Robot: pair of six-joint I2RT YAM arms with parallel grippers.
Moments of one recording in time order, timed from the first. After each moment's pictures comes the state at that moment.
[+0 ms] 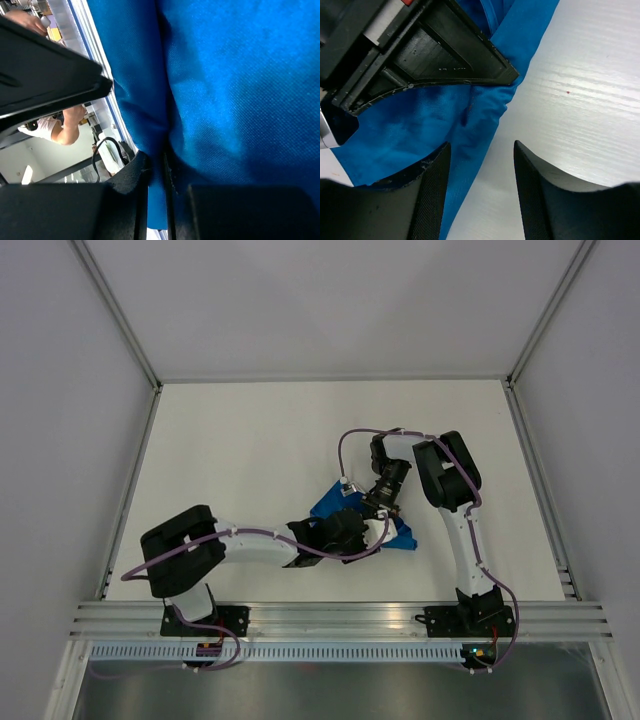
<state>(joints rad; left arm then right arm) -1.15 1.64 0.82 0.15 -0.09 0.25 0.39 2.42 1.62 -1.55 -0.73 -0.97</state>
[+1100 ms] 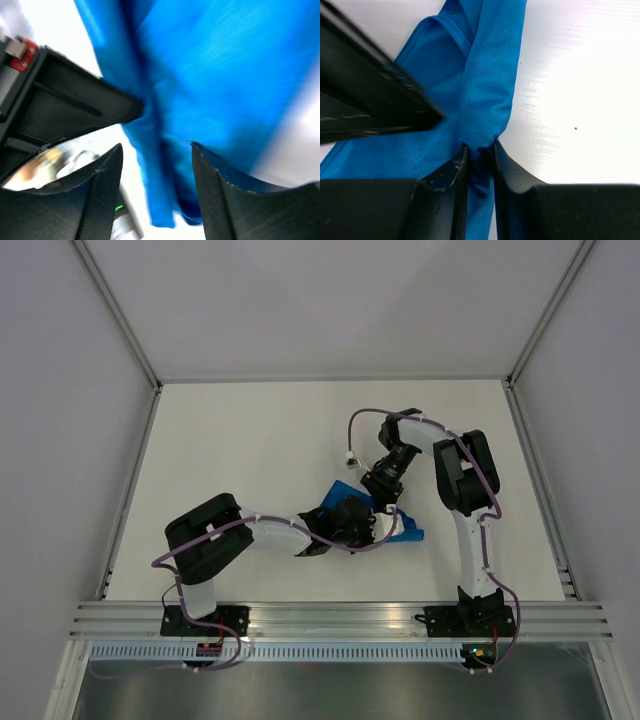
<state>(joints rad) -1.10 1.83 0.89 0.27 0.08 0.34 0.35 2.30 1.68 -1.46 -0.70 -0.88</state>
